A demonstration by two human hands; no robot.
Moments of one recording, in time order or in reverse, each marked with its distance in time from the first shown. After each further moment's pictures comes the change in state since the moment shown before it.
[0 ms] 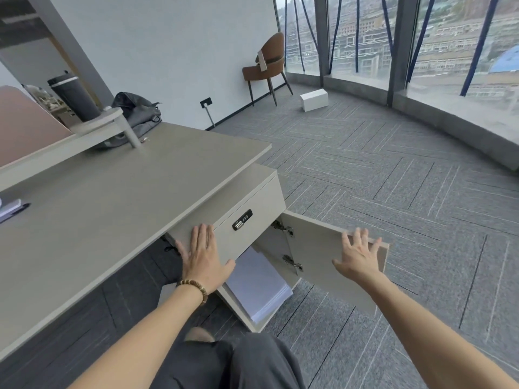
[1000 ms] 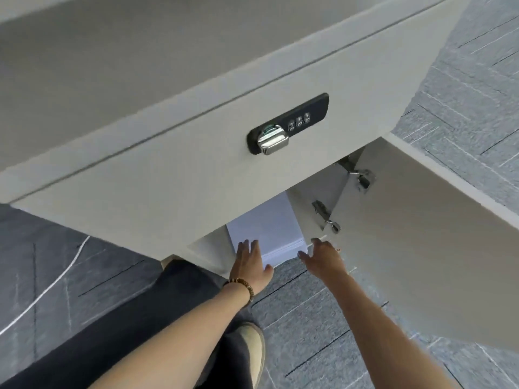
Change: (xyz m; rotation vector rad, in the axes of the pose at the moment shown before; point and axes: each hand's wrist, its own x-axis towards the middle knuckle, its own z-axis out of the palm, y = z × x) left_hand 0.064 0.020 0.412 -0.499 -0.572 -0.318; right_hand 0.155 -0.136 0.281 0.200 -0.562 -0.097
